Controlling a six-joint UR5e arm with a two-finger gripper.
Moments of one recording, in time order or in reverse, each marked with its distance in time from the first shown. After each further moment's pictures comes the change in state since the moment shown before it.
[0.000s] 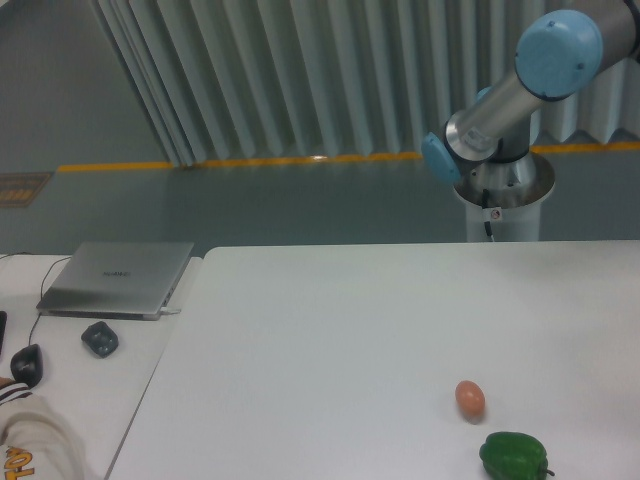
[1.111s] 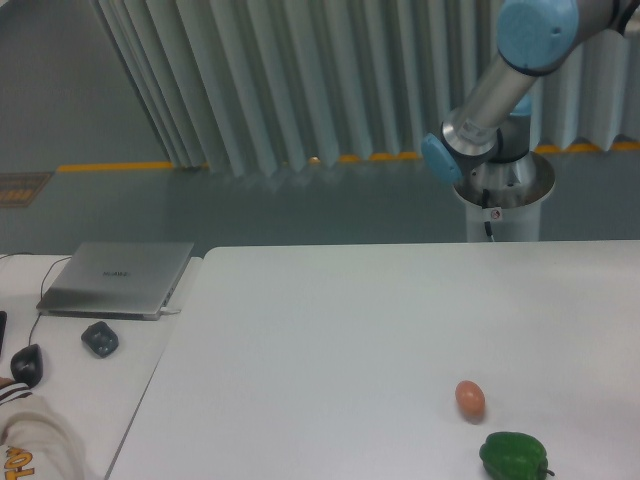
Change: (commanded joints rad) arm -0.005 0.231 -0.064 -0.156 -0.094 -0.011
